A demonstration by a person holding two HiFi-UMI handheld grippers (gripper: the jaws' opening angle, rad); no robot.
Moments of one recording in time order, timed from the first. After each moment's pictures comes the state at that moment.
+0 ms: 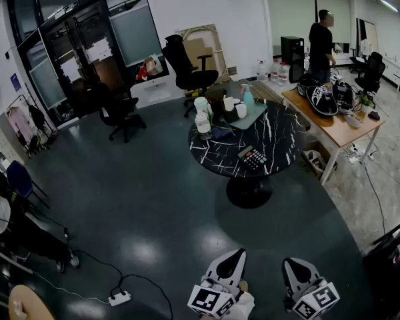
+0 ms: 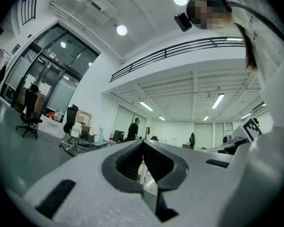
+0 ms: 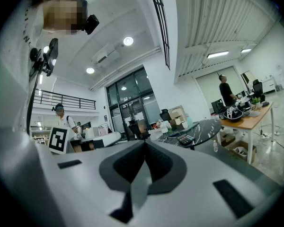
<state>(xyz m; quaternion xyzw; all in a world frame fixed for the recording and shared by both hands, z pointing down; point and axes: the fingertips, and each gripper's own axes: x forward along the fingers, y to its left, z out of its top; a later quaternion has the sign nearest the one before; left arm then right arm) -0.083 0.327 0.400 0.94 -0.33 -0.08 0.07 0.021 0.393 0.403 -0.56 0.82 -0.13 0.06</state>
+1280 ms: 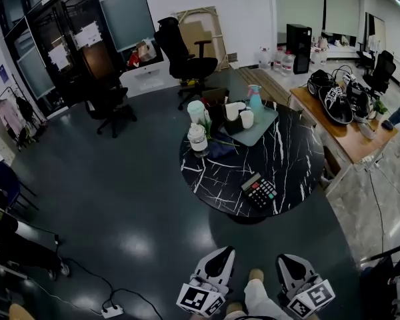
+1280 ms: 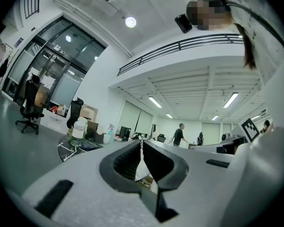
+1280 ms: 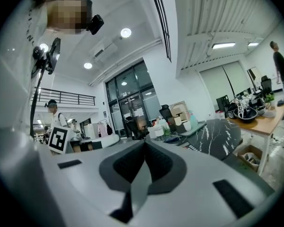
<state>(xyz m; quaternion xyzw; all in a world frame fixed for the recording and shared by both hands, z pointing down) -0.060 0.048 0.428 0.93 -0.35 -0.06 0.10 0.060 0.107 0.425 -0.55 0.82 -0.14 0.04</state>
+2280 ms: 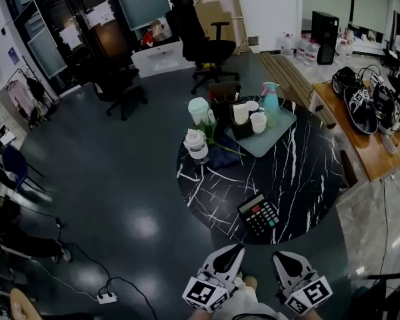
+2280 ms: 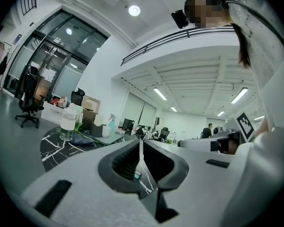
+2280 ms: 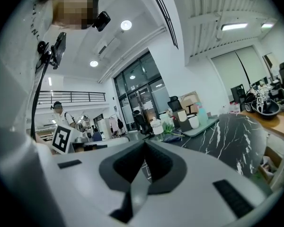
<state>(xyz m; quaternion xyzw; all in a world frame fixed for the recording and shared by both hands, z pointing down) 0.036 -0.079 0.475 0.92 -0.36 -0.03 0.13 0.121 -0.045 0.455 -0.47 0.87 -0.16 0.01</state>
